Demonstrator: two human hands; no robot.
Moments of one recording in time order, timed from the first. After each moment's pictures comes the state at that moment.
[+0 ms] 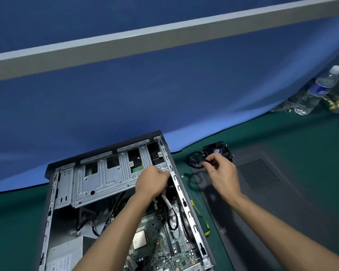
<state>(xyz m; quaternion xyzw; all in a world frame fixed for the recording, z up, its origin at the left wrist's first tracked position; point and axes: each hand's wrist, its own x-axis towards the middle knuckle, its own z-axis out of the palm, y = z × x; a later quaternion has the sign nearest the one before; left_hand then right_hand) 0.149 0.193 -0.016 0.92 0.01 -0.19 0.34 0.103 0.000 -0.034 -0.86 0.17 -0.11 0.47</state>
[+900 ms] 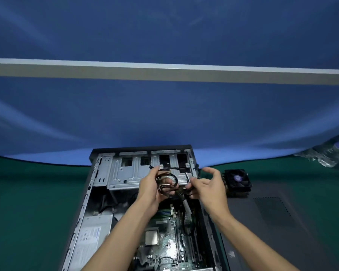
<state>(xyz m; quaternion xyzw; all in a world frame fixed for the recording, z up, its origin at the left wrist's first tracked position) 0.106 0.249 0.033 0.47 0.28 -0.12 0.83 0.085 0.107 0.035 -0.72 0.15 0.01 0.67</state>
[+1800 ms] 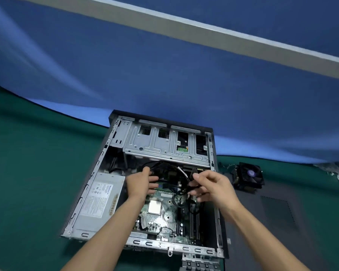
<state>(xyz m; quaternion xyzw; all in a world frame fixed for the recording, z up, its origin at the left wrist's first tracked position) 0.070 0.297 -0.068 0.57 0.41 -0.03 0.71 0.072 0.103 0.014 -0.72 0.09 0.23 0.65</state>
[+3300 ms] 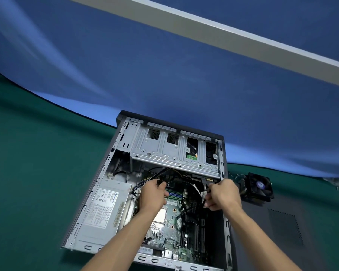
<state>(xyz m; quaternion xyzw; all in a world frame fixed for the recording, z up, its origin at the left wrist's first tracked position) 0.071 0.289 -0.080 0.73 0.31 -0.10 0.61 0.110 0.125 0.003 -0.88 0.23 0.20 0.36</state>
